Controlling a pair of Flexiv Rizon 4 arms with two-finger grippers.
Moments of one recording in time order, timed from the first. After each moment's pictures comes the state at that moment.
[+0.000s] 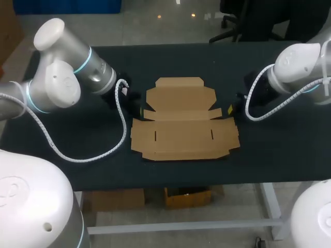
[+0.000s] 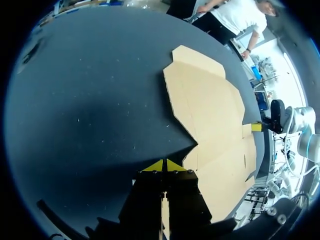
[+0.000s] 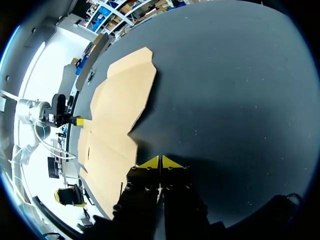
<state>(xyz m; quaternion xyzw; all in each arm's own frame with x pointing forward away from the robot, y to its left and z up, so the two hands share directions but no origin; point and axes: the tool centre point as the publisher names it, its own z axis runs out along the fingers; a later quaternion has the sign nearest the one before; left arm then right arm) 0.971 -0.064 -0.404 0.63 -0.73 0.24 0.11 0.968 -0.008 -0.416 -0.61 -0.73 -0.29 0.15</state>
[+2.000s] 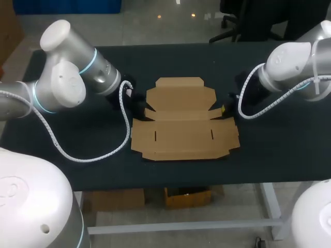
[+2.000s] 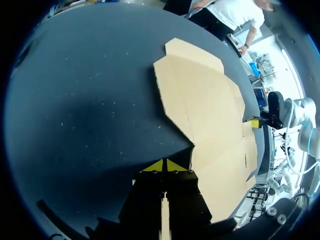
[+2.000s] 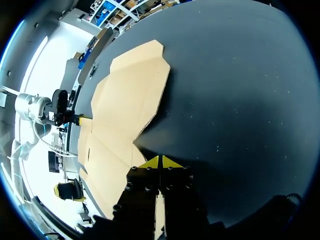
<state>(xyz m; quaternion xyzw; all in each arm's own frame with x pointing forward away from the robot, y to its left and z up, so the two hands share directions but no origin) 0.972 -0.078 -0.412 0.62 -0.74 0.24 0.12 0.977 0.016 -0.423 -0.59 -0.74 -0.28 0.16</state>
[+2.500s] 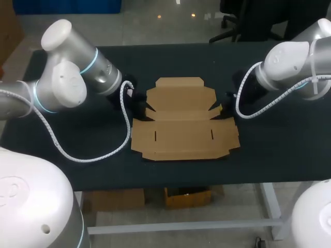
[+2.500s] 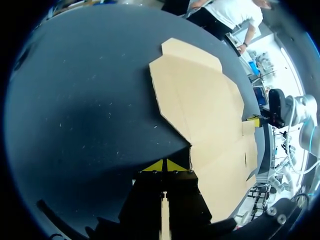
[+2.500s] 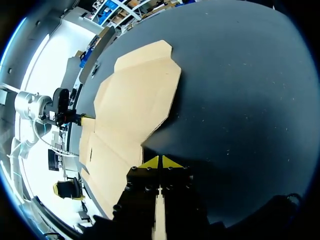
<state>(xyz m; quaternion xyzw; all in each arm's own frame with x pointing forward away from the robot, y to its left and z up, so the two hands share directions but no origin) 0.971 -0.081 -0.410 0.61 -0.75 0.24 0.11 0.977 0.026 -0.417 -0.58 -0.75 -0.28 0.16</state>
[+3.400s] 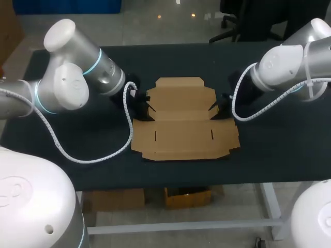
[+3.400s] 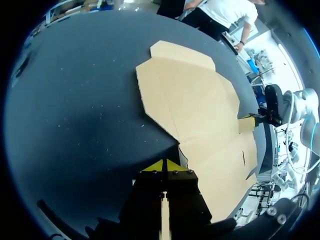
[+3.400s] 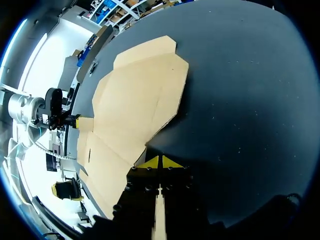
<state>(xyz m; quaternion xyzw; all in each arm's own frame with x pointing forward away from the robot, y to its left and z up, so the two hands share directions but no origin) 0.965 -0.090 -0.401 0.60 -0.75 0.25 0.09 0.973 0.037 -0.422 -0.58 -0.75 -0.27 0.15</state>
